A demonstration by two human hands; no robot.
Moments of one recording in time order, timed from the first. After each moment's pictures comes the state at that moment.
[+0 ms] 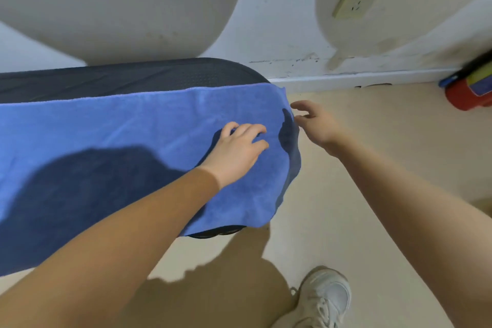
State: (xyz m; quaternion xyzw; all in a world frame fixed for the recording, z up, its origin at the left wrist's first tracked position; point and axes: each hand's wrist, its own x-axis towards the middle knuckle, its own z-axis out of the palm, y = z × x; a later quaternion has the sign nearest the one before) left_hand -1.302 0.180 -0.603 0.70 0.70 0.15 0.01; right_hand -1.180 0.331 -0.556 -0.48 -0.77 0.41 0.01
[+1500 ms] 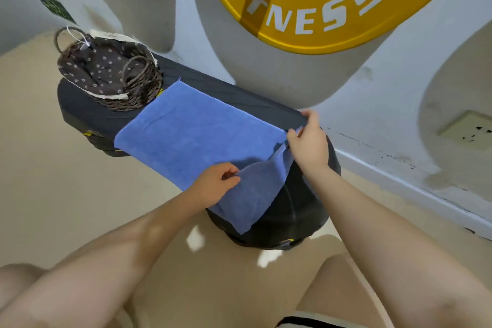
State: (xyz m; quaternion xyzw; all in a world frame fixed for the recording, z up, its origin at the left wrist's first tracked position) left_hand -1.237 0.114 -0.503 0.10 0.90 0.35 0.24; right_hand -1.255 0.317 -0.490 -0.22 -0.87 0.43 0.07
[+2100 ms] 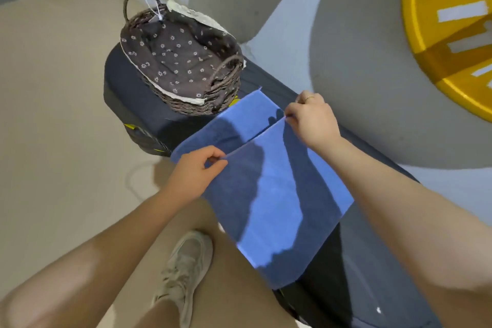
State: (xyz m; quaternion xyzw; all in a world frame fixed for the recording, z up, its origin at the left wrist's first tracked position) left_hand -1.386 -0.092 -0.543 -0.02 0.91 0.42 0.07; right_hand -1.482 0.132 -0.514 0.12 -0.99 0.07 0.01
